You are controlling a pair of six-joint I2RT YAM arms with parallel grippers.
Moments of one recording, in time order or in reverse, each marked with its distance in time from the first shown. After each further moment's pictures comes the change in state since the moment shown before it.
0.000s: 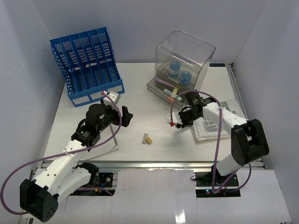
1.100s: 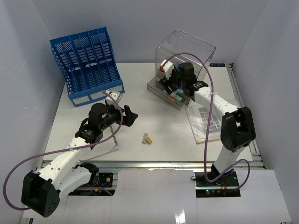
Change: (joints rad) left arm 0.000 0.068 -0.032 0.123 0.113 -0.110; right arm 0.033 0.215 0.399 0.634 0.291 1.045
